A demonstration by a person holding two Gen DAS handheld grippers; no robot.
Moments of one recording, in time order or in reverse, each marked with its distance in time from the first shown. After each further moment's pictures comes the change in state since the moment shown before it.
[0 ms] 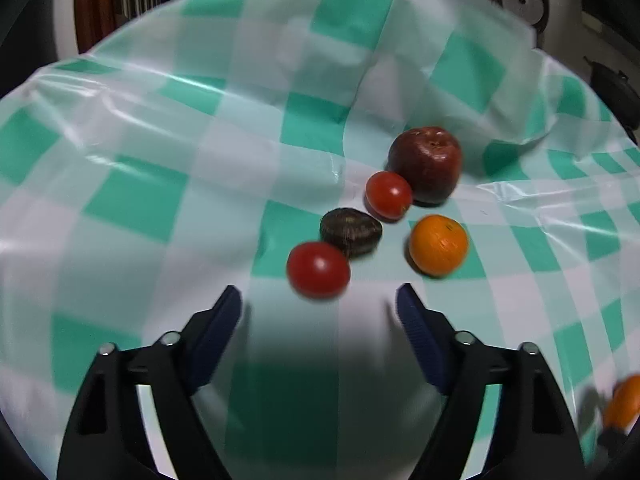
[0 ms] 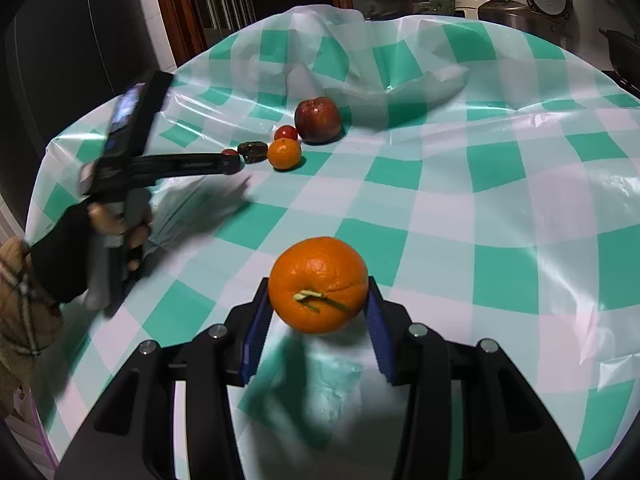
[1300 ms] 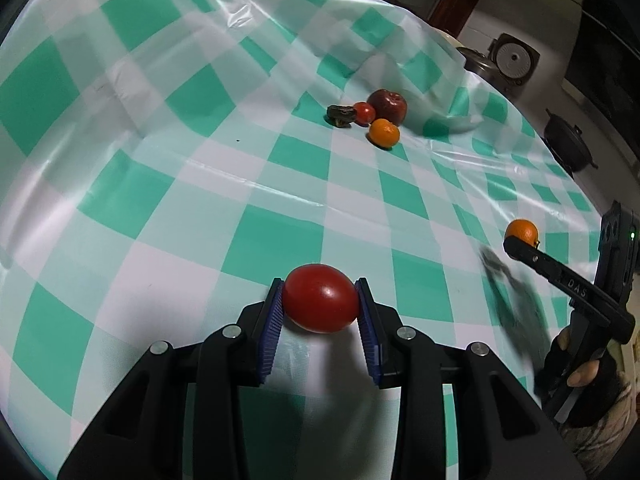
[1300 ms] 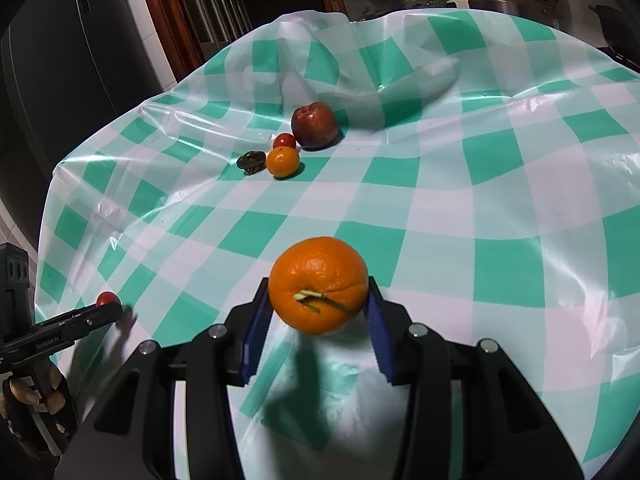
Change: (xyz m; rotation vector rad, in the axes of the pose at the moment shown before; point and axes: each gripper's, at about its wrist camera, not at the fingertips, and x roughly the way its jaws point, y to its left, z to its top) left arm -0.141 0.038 -0.175 -0.262 -0.022 -0.217; right arm -0.002 -0.011 0.000 0.067 -0.020 0.051
